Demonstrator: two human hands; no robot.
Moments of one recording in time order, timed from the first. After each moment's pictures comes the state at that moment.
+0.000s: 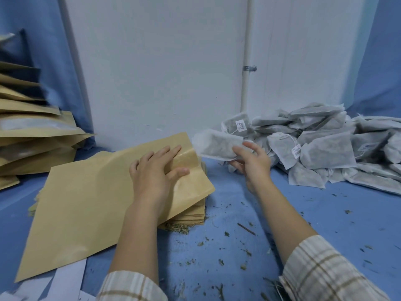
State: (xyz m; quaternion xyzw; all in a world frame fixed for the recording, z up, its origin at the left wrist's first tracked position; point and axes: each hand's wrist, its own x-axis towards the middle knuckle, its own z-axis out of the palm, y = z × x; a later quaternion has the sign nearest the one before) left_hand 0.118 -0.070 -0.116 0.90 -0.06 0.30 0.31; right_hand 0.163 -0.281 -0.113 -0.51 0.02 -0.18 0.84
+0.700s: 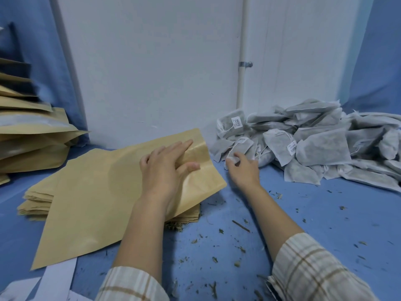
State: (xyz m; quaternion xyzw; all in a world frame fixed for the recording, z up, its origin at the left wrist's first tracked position) left_hand 0.114 -0.099 -0.113 0.88 -0.10 0.31 0.35; right_hand 0.185 -0.289 -0.151 -0.87 0.10 -0.19 0.44
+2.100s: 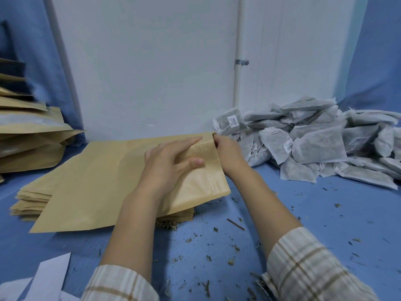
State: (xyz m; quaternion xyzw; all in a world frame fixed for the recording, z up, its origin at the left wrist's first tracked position) left_hand 0.101 -0.108 -0.087 0.86 -0.19 0.24 0.40; right_hand 0.160 -0.259 -0.089 -0.87 -0.14 -0.19 0.43
